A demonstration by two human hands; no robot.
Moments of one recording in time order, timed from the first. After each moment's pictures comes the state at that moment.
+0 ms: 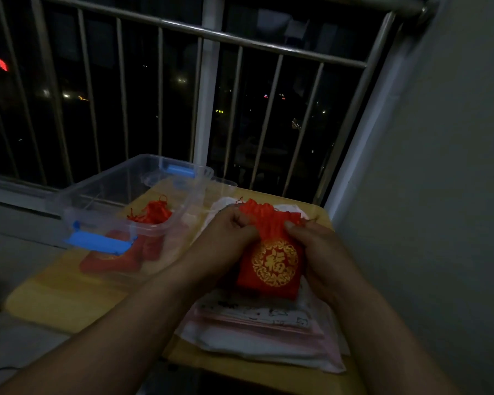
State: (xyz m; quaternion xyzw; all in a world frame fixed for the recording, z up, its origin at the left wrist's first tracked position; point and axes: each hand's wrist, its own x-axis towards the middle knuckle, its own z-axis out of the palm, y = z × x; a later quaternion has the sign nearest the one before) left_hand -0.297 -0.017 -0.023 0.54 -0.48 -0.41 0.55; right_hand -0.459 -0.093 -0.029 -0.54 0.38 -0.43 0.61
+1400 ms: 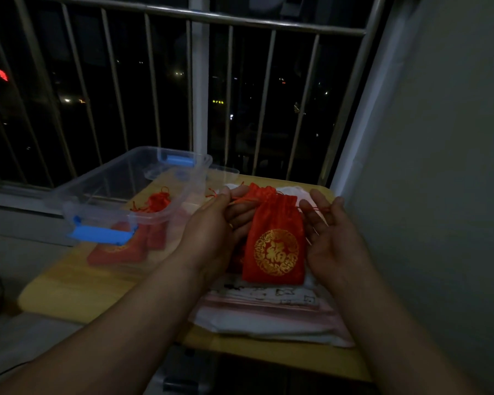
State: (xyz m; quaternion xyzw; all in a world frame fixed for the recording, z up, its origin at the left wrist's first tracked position) left_hand -0.291 -0.036 -0.043 0.40 -0.26 -0.53 0.70; right_hand -0.461 -0.086 -0.037 -0.30 0.36 -0.54 0.69
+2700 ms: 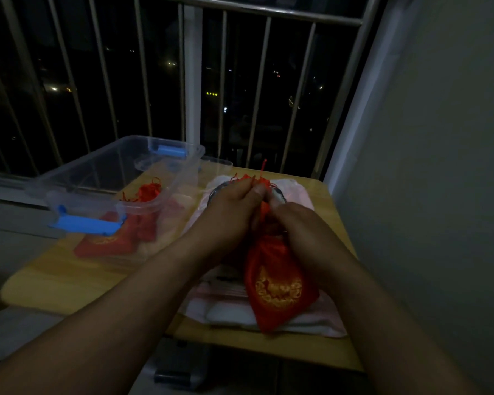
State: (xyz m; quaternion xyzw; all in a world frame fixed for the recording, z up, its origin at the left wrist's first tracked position) left_hand -0.307 -0.033 -0.032 0.52 -0.56 -0.34 0.55; right_hand -0.455 -0.061 -0.034 -0.69 0.41 -0.34 0.49
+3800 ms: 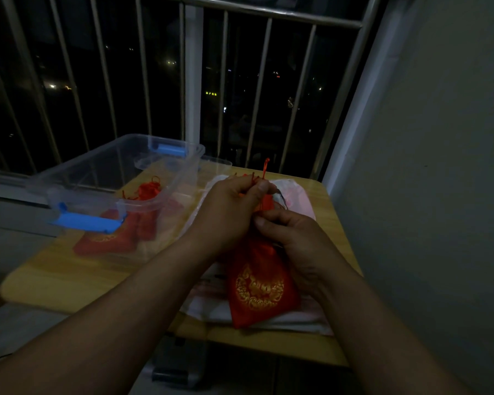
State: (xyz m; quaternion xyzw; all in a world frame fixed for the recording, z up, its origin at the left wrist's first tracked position) left_hand -0.303 -0.038 -0.033 0.53 -0.61 -0.21 0.55; right_hand -0.452 -0.062 -0.054 -0.58 0.36 -0.38 0.62
